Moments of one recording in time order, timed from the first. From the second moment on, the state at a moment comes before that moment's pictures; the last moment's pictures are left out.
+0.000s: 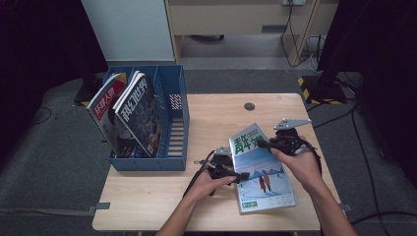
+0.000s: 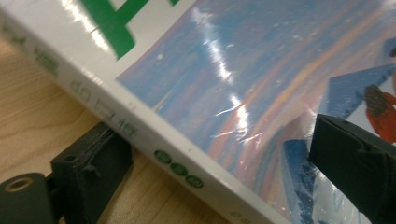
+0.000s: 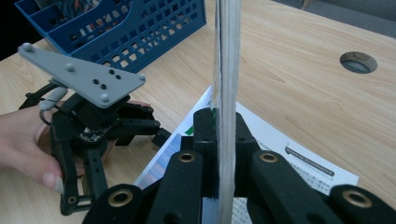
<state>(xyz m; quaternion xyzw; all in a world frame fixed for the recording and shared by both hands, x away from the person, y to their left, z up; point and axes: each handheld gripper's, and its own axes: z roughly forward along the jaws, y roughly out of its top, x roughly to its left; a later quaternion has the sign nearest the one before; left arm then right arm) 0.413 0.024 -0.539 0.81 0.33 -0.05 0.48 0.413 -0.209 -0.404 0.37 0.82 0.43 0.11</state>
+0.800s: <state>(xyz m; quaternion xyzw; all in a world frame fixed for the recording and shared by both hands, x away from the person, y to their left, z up) 0.411 0.016 -0.537 0.83 0.33 0.00 0.45 0.441 -0.251 -0.477 0.44 0.80 0.39 0.10</state>
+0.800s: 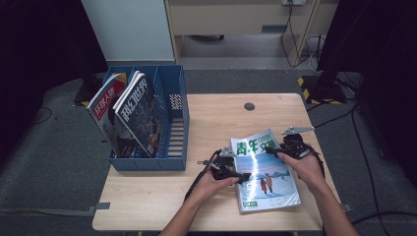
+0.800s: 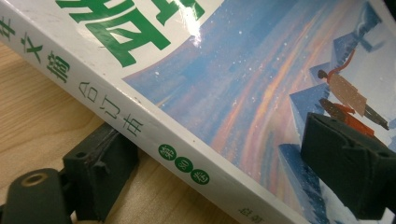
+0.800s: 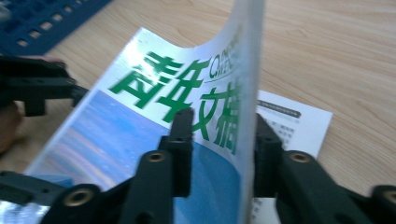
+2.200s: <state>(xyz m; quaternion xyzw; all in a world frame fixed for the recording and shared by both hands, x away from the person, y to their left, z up) 0.434 0.021 -0.531 0.79 0.40 -0.03 0.47 0.406 -0.274 -0.524 0.48 0.79 0.38 0.05</state>
